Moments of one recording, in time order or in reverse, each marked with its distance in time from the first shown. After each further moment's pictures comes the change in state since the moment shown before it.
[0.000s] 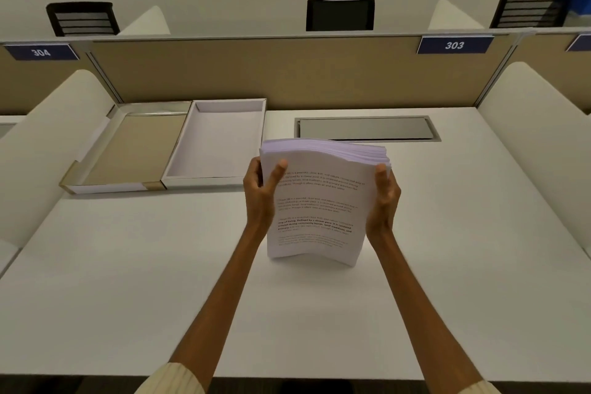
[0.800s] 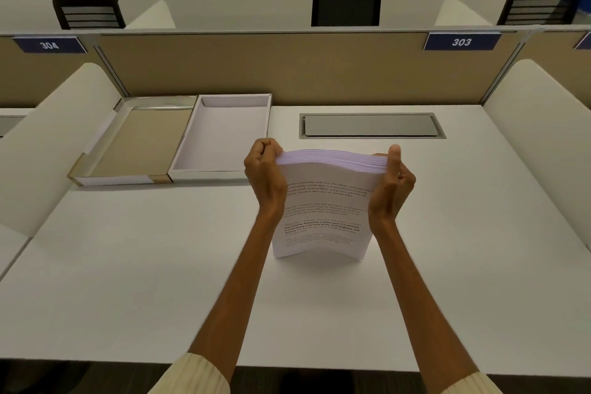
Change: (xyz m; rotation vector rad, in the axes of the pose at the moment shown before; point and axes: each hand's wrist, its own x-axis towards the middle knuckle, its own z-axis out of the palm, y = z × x) left_hand 0.004 0.033 0.016 0.113 0.298 0.006; right_hand 0.002 -0.019 0.017 -0.121 0.259 -0.063
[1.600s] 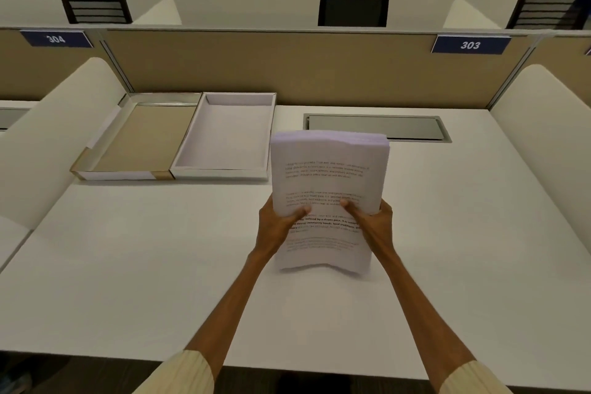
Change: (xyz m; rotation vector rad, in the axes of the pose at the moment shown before) left_hand -0.022 -0.124 -0.039 0.090 -0.431 -0.114; right_hand -0.010 0.088 -0.039 -0.125 -0.472 0.213
